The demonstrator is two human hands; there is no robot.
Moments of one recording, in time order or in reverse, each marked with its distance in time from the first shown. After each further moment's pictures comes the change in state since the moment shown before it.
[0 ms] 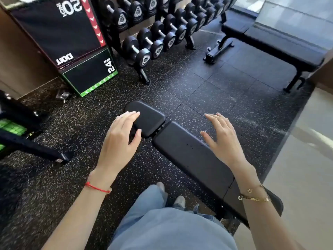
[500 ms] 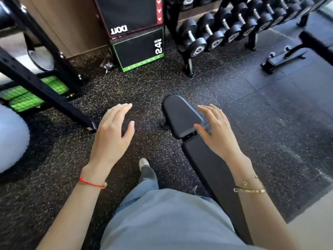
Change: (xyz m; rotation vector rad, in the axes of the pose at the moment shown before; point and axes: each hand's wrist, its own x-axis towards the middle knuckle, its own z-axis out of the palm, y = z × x) left_hand 0.016 -0.157 -0.055 0.089 0.180 -0.355; right_hand 0.160 -0.130 0.115 0.042 -0.263 -0.327
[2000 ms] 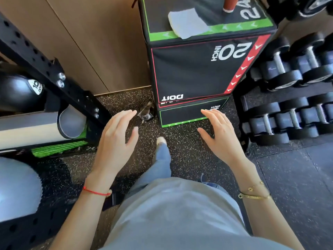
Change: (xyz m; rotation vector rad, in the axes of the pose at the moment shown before) left_hand 0.707 -0.393 -0.049 0.062 0.119 -0.268; right_hand 0.874 -0.127 0.153 0.050 -0.134 -0.222
